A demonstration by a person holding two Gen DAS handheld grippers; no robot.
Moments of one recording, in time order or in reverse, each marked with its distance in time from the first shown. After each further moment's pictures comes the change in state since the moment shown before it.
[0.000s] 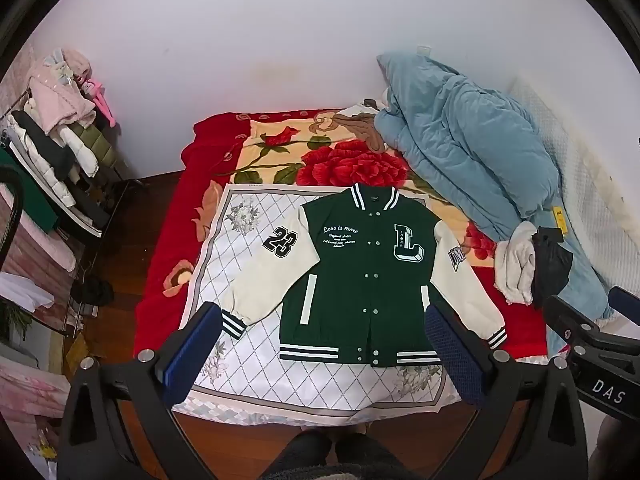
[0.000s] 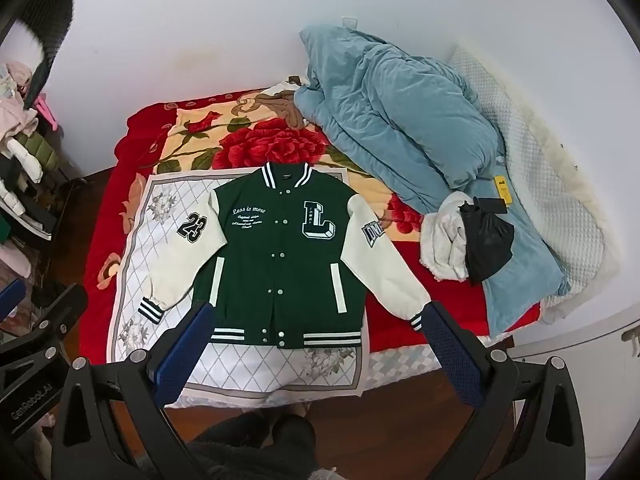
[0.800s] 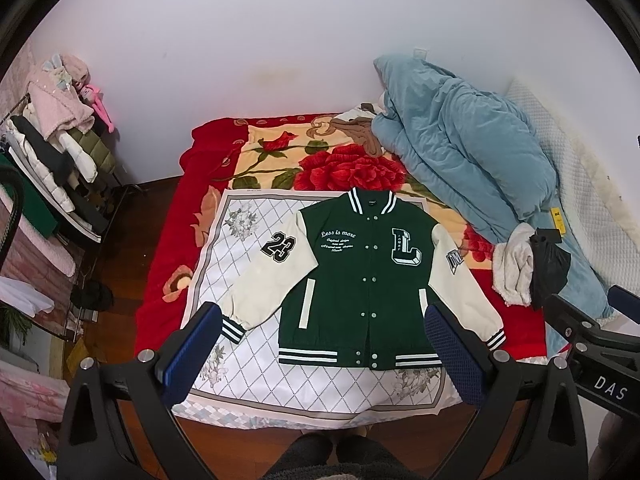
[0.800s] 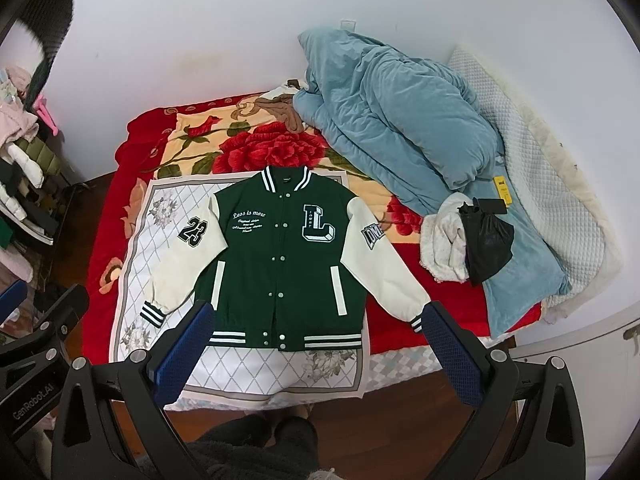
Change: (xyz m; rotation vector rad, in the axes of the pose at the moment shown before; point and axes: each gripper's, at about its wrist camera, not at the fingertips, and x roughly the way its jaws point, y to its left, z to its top) left arm -0.003 -0.005 0.005 -0.001 -0.007 0.001; right arm -0.003 -0.002 0.003 0.004 -0.006 0.005
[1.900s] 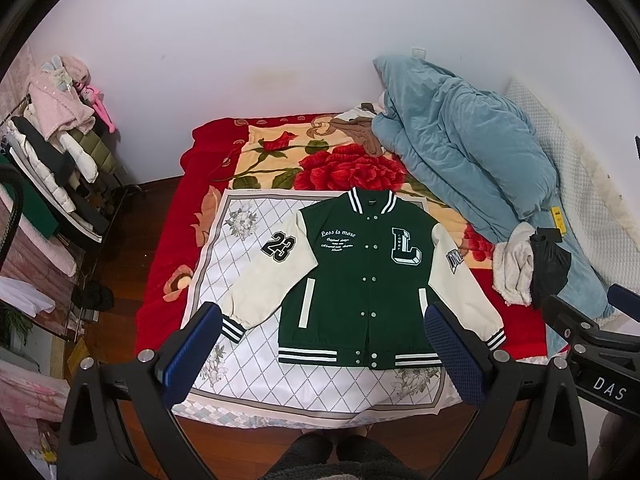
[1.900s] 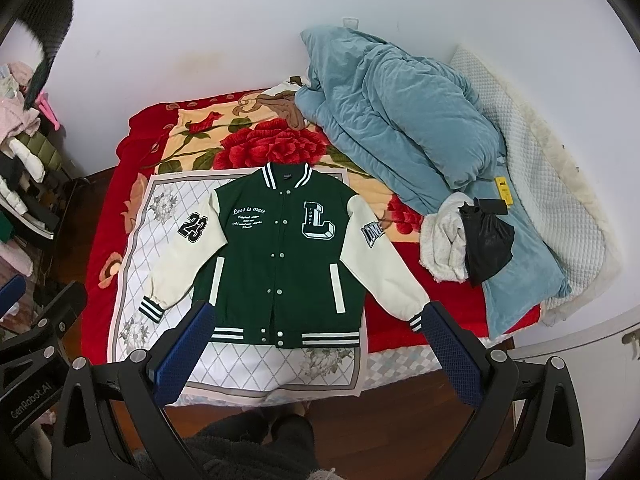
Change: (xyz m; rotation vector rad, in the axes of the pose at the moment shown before) left arm -0.013 -0.012 0.008 0.003 -0.003 0.006; right arm 0.001 0.002 0.000 -0.001 -0.003 0.002
